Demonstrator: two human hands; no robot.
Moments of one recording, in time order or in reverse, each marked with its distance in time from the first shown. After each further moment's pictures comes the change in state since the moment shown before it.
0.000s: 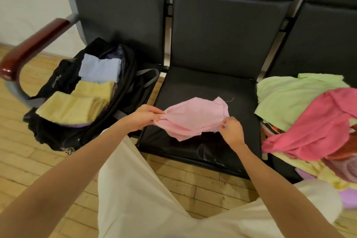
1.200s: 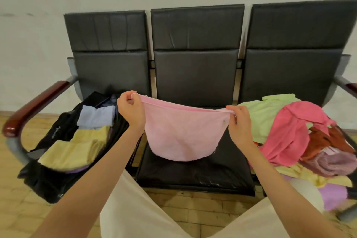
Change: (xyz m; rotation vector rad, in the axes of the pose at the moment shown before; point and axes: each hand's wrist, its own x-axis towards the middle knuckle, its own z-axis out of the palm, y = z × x) left_hand -0.038 0.113 0.007 -0.341 1.127 0.688; right_hand -0.059 -0.057 -0.146 0.282 0.568 -0.206
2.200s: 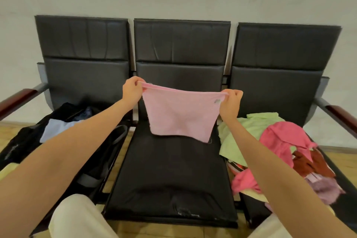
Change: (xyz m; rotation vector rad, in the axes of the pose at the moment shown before) left_hand 0.088 0.011 0.139 0.264 -0.555 0.041; right_hand 0.165 0.034 0.021 0.124 0.181 0.189
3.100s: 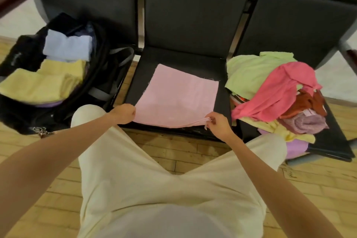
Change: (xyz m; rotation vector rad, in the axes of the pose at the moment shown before) left_hand -0.249 -0.201 -0.050 0.859 -0.925 -0.113; right_hand -0.260 0.102 -0.048 -0.310 -0.855 0.149
